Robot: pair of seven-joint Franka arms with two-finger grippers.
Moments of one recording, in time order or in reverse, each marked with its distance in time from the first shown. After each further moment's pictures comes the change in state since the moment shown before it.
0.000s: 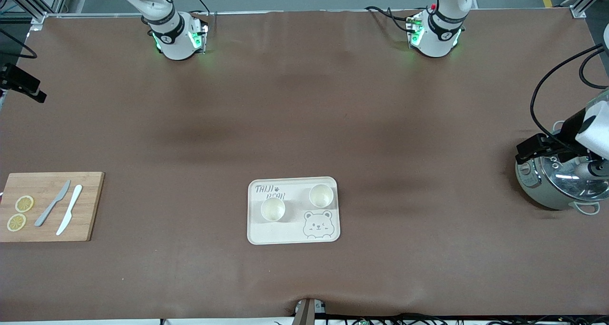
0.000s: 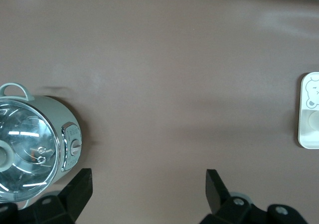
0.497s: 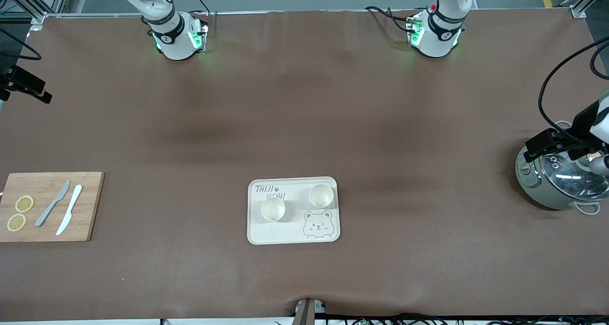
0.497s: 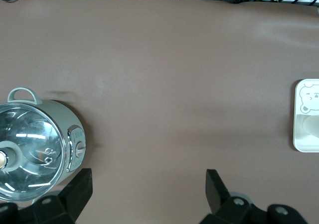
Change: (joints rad) left arm 0.003 -0.004 0.002 0.056 0.000 -0.034 0.000; right arm -0.001 0.000 0.001 -0.010 0.006 0.000 -0.004
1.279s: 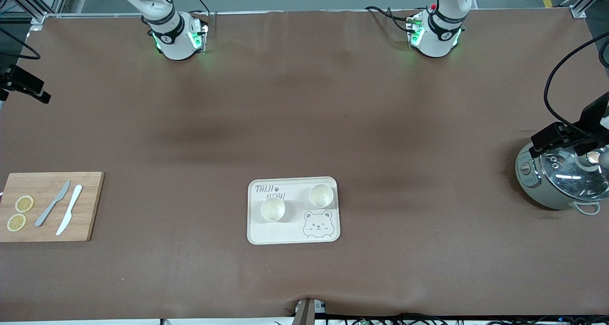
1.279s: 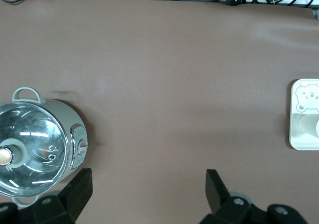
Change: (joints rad) left arm -0.001 0.000 -0.001 0.030 0.000 -0.030 0.000; right arm -0.001 -0.002 0.000 0.002 0.000 0.005 -0.001
